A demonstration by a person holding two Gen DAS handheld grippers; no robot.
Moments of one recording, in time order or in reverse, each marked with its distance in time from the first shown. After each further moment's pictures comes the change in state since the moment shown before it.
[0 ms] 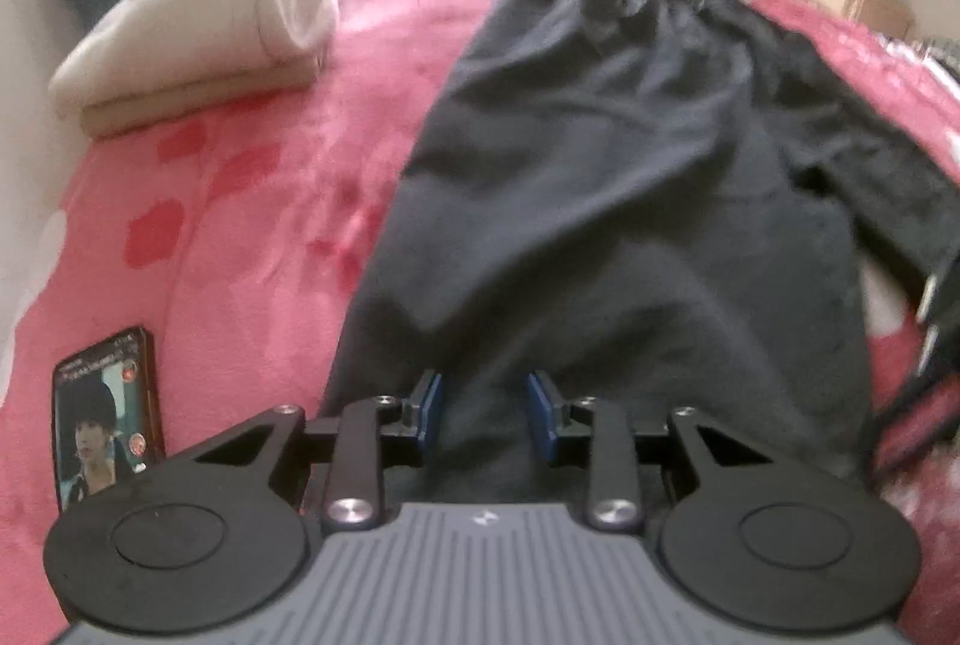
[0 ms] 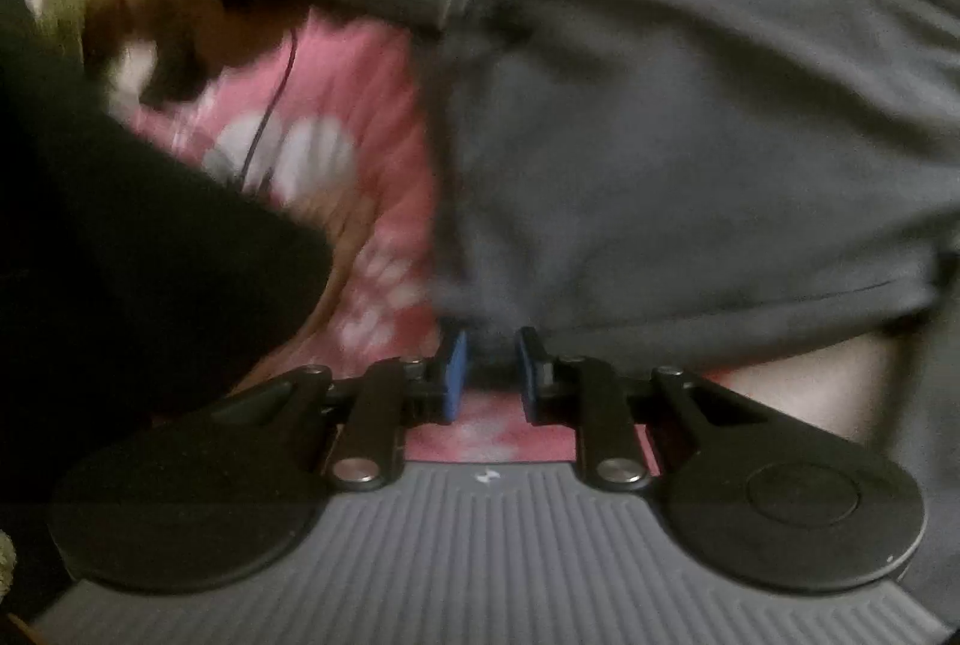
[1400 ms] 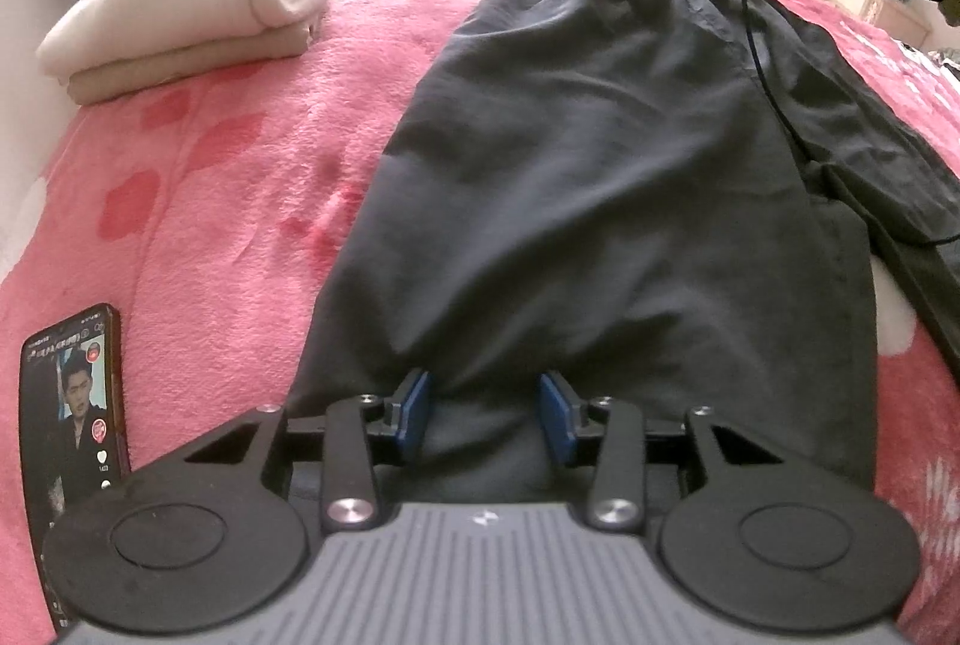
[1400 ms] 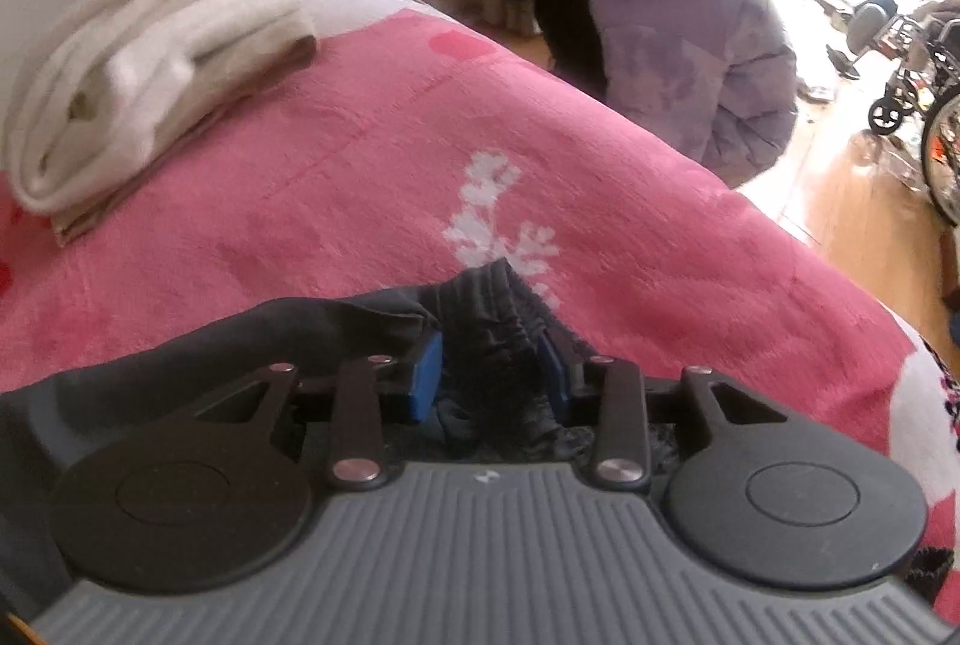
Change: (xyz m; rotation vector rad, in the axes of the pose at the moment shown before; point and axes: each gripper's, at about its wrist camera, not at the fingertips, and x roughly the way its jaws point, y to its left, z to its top) left arm 0.011 -0.005 0.008 -0.057 0.041 -0.018; right arm -0.004 -0.283 0.217 0.079 -0.212 -0.491
